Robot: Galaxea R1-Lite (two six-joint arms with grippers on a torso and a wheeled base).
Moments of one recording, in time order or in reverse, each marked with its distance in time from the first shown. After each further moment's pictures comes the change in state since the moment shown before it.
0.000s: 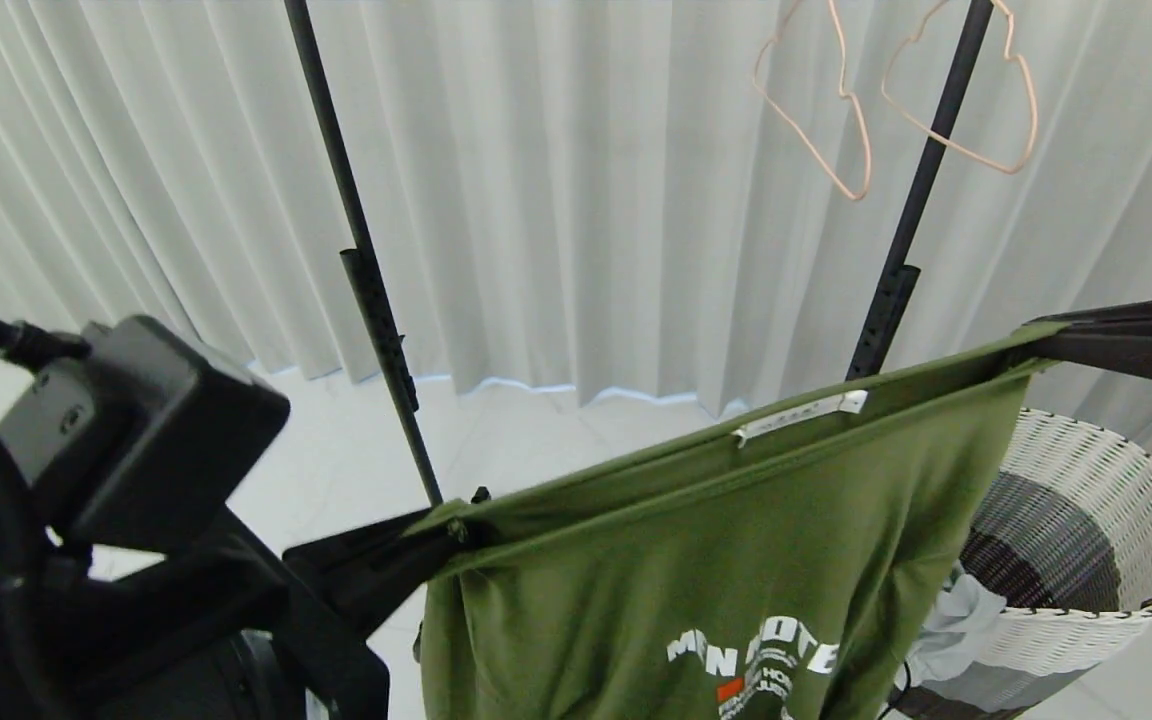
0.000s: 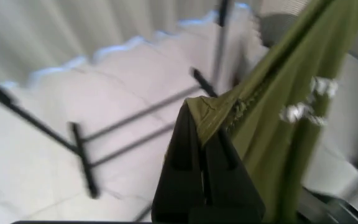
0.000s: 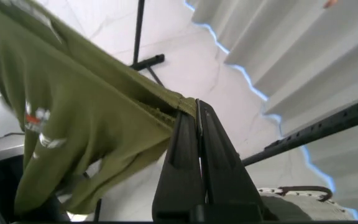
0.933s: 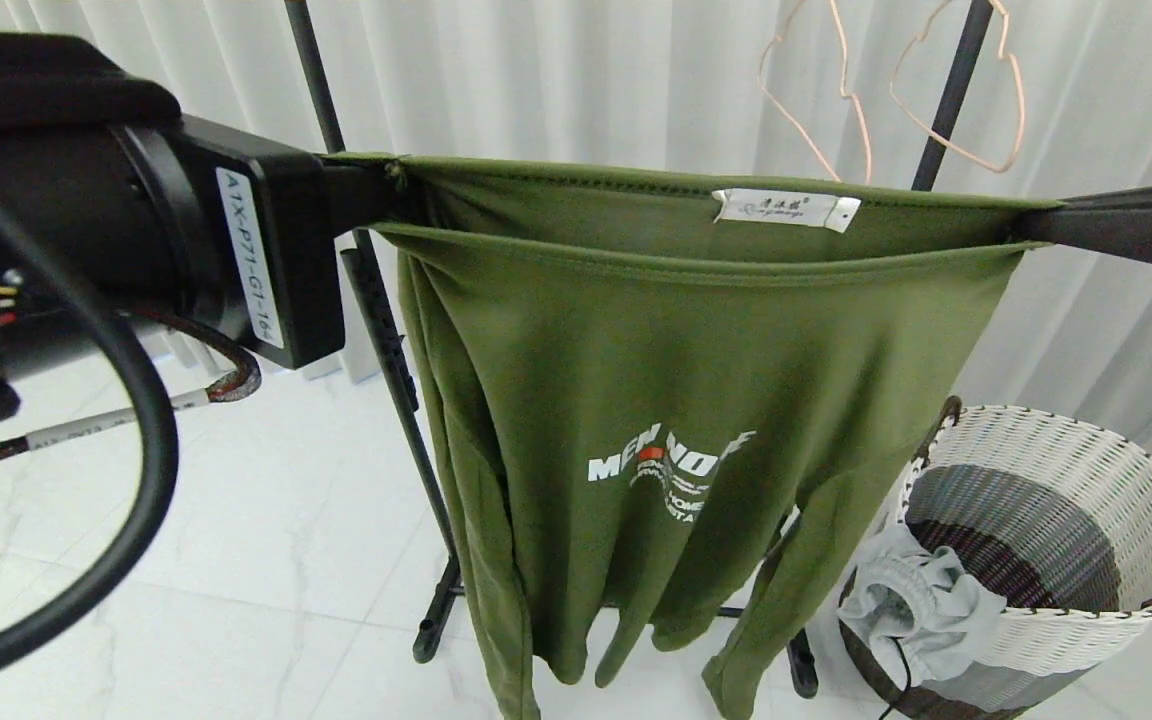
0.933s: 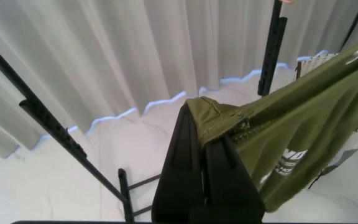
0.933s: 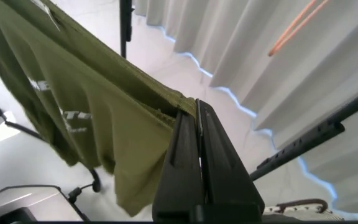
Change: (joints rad) left arm 0.143 0.098 -0.482 0.145 0.003 0.205; right arm 0.074 0.040 -0.116 -0.077 -0.119 0.144
